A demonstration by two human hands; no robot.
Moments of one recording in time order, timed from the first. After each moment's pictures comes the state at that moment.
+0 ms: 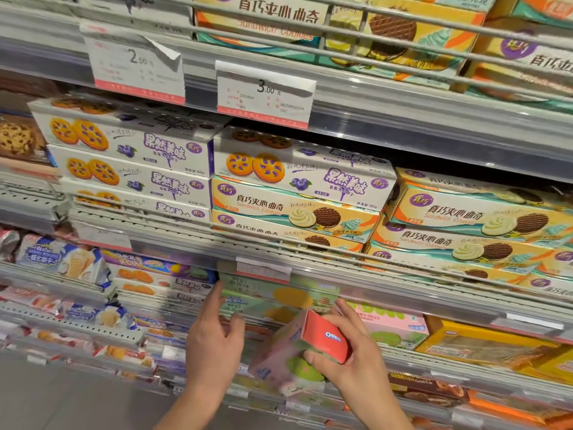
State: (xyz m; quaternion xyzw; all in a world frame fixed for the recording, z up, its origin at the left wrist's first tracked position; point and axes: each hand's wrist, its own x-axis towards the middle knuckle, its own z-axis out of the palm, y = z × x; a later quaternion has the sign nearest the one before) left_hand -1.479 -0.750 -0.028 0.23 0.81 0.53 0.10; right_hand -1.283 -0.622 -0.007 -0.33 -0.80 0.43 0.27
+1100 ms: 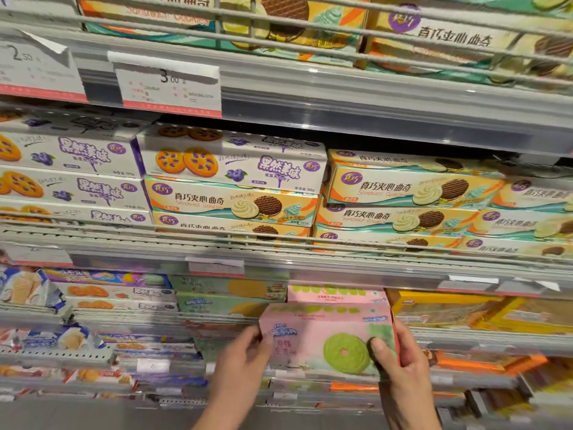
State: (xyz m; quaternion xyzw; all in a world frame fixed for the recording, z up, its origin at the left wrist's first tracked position) left_hand -1.402 -0.724 -0.039 0.29 0.74 0.50 0.34; right_hand -1.183 -0.606 -0.027 -0.36 -0.49 0.64 0.47
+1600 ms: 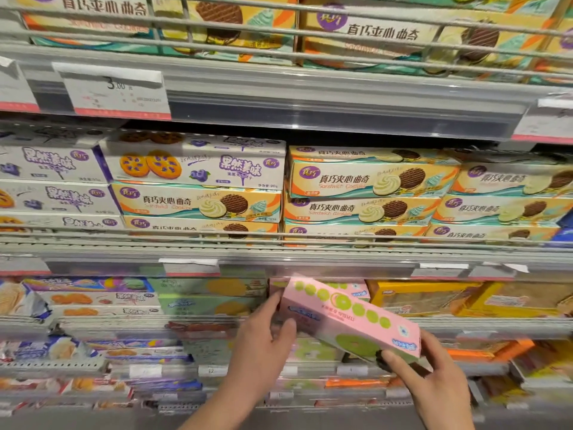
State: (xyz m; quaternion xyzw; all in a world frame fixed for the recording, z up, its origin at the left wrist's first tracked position) left_hand -1.362 -0.690 0.008 0.45 0.73 0.45 0.26; right_hand -1.099 -0.587 -0.032 -0.53 -0.66 0.36 0.39
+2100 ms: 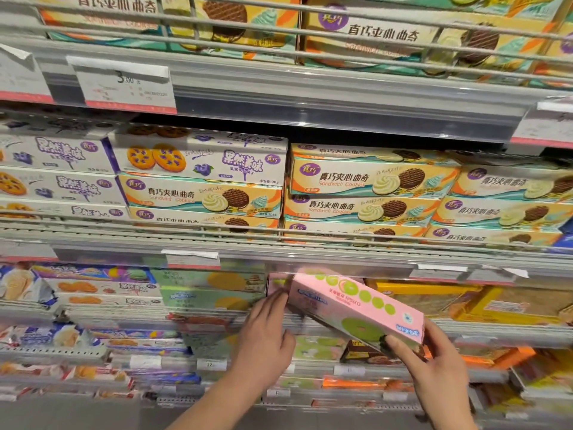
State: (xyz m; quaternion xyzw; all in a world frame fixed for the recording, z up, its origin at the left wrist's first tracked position) left_hand -1.363 -0.677 -0.028 0.55 0.78 0.26 0.13; right_hand -1.096 -0.567 -0.025 -0.52 -0.66 0.36 0.40
